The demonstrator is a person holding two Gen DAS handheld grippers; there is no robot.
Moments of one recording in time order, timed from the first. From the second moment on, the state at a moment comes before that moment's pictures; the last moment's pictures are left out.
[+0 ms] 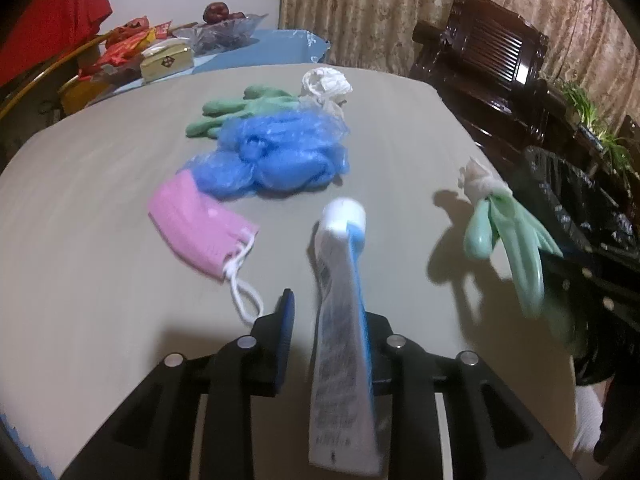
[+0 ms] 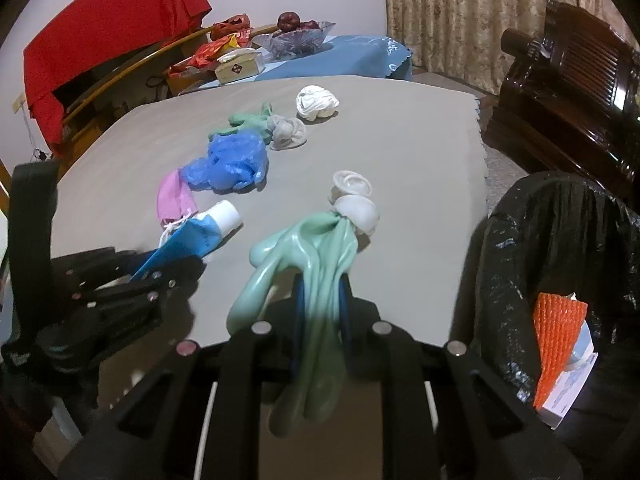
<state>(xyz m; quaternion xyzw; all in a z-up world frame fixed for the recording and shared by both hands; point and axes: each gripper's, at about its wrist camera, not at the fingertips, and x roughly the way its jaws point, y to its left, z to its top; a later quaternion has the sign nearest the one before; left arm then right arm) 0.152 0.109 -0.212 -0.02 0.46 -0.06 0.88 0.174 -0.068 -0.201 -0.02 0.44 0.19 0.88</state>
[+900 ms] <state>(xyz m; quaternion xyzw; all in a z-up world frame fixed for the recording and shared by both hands) 0.126 0.078 -0.094 -0.04 0.37 -0.08 0.93 0.145 -0.121 -0.094 0.01 0.37 0.18 0.91</state>
